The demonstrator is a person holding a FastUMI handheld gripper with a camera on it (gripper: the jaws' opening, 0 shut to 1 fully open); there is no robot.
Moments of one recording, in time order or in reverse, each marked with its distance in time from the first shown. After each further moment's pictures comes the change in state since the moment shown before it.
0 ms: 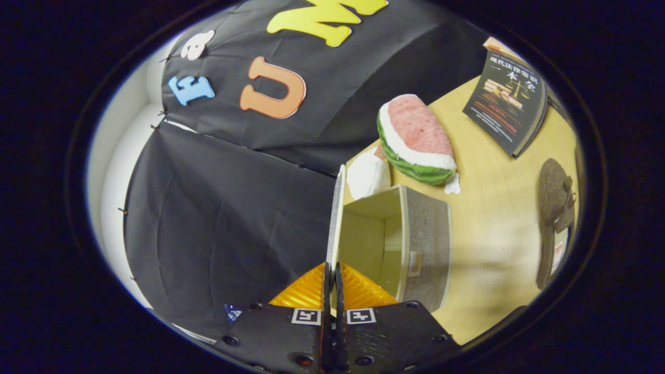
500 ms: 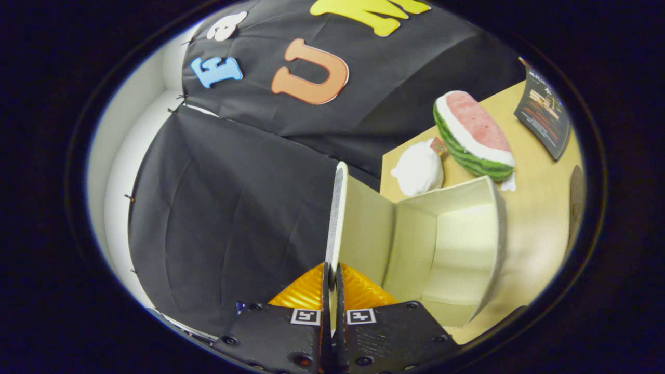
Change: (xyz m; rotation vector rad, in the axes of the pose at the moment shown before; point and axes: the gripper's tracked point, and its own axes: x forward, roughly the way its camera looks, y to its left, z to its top) arm 0.065 0.105 -0.030 -0.073 0.052 0.071
